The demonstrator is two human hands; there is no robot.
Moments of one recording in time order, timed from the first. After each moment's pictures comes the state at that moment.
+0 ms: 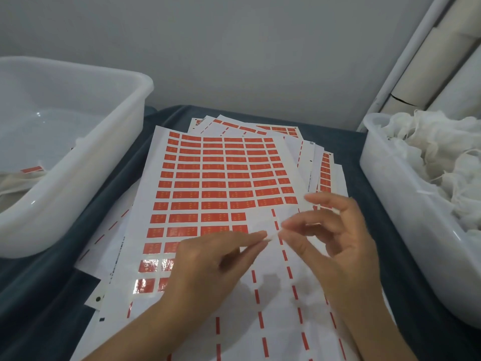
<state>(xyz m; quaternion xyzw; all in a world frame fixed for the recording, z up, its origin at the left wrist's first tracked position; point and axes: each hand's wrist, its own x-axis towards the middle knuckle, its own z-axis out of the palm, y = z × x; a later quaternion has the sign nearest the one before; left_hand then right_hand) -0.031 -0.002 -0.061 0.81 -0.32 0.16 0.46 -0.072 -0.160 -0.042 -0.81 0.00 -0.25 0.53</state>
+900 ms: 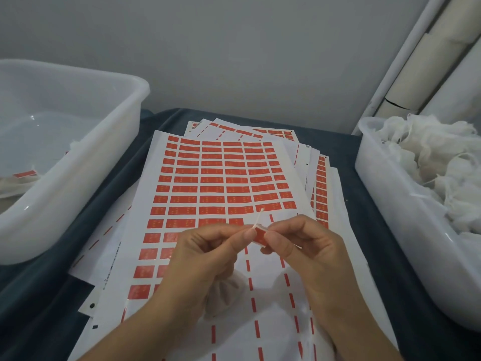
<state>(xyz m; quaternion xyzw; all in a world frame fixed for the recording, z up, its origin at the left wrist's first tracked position) -0.032 -0.006 -0.046 0.60 -0.05 -0.16 0.78 -0.066 -0.148 -0.043 -0.74 0.01 -0.13 0.65</state>
